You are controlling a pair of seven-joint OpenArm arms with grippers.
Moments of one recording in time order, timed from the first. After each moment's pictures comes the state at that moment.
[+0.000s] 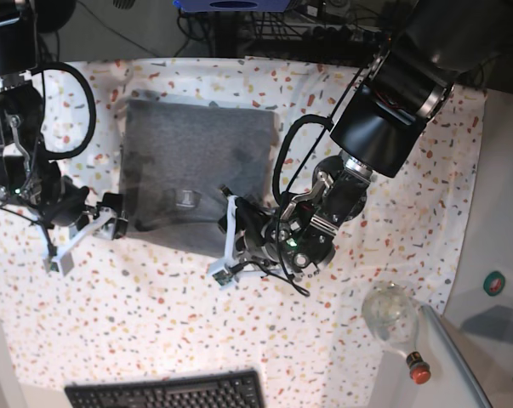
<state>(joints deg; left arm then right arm) -25.0 -5.1 33.6 60.9 -11.7 -25.3 47.5 1.8 20.1 -5.8 86.5 36.1 -3.8 -49.4</state>
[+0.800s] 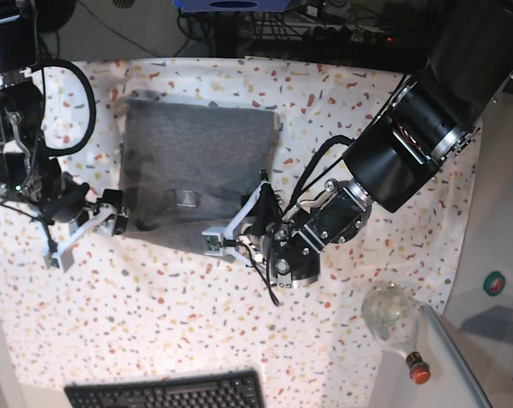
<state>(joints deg) -34.2 -9.3 53.4 56.3 -8.1 -41.7 47.4 1.2 20.1 -5.8 86.4 36.1 -3.8 -49.4</state>
